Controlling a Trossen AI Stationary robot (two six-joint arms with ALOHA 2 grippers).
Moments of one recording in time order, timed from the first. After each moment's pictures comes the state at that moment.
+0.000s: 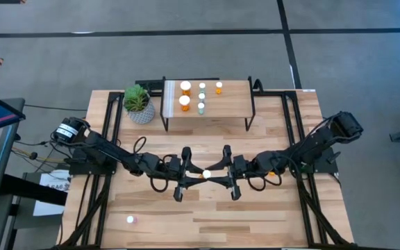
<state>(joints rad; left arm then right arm) -0.33 1.60 0.76 1.01 -0.18 -0.13 0.36 1.49 0.74 0.93 0.25 0.10</state>
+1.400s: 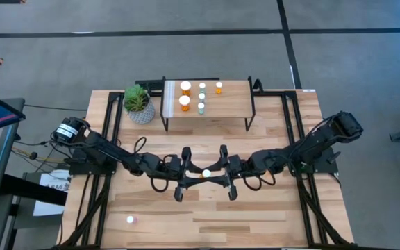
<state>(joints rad) -0.33 1.61 0.76 1.00 -0.18 -0.13 0.35 1.49 0.82 0.78 0.20 0.12</state>
